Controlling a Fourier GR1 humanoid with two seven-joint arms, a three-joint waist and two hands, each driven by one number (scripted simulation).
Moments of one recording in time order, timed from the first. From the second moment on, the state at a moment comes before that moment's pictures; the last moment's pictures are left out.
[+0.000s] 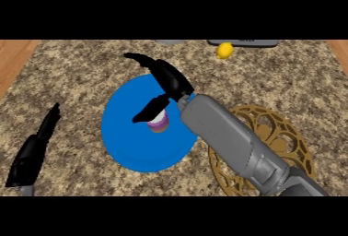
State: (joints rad) left arm 0.05 0.35 0.03 -1.49 -0.13 0.05 -0.12; right arm -1.05 0.00 0.58 -0.74 -0.10 -0.18 -0.11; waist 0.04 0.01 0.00
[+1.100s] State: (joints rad) left arm 0.02 0.33 0.05 -1.48 -0.15 0.04 -0.11; right arm -1.12 -0.31 0.18 -0.27 -0.24 0.28 -0.61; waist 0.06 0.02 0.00
